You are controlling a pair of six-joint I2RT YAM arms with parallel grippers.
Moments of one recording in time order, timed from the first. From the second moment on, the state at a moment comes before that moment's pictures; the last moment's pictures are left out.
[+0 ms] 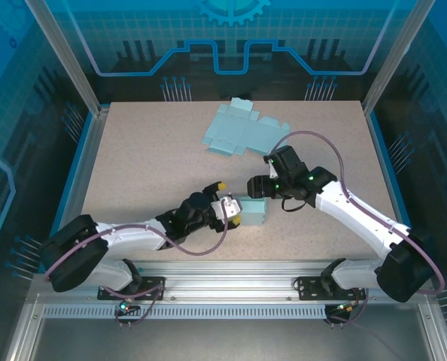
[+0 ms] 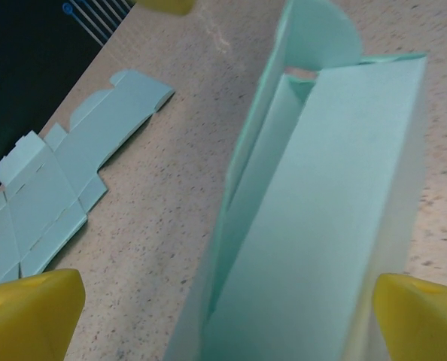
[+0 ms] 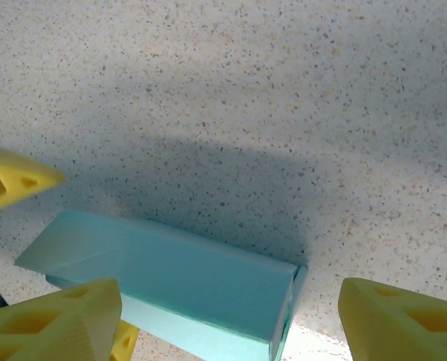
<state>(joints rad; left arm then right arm) -0.85 1.38 0.51 0.43 -0.09 0.50 0.59 1.29 1.04 -0.72 -0.08 0.51</state>
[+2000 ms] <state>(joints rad) -0.55 1.75 1.00 -0.19 0.02 -0.39 0.34 1.84 1.17 -0.47 -0.32 0.41</state>
